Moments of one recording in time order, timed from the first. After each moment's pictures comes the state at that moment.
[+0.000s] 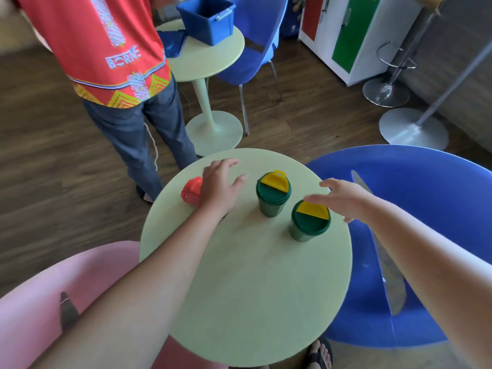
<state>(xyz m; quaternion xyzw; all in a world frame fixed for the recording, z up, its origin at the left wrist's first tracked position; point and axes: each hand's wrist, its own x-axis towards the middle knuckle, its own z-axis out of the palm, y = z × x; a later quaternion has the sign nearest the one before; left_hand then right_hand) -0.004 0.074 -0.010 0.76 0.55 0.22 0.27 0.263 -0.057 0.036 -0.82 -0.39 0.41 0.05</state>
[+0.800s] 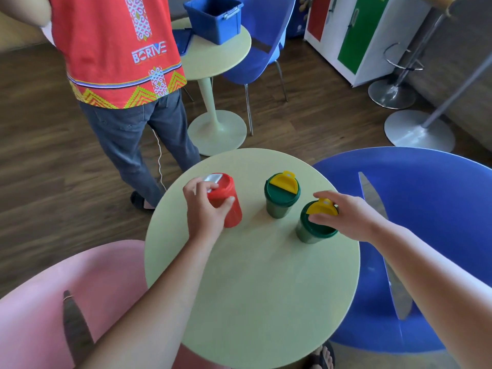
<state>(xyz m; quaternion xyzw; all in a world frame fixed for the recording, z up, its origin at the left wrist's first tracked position) -0.058 0.043 -0.046 0.67 0.59 0.36 0.28 0.253 -0.083 0.007 -0.78 -0.50 0.37 0.11</state>
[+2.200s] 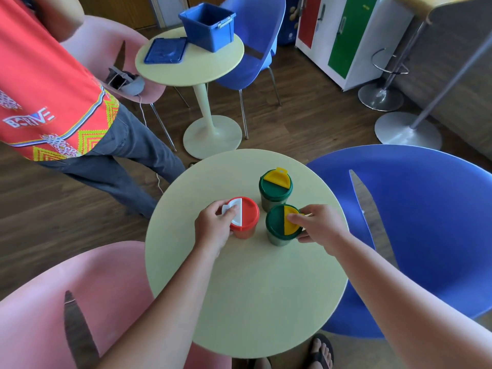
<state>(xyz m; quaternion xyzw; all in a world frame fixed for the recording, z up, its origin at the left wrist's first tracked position) -0.051 -0.003 -0.030 0.51 0.62 0.29 0.52 0.183 -0.096 -0.003 -0.80 -0.23 0.47 0.30</state>
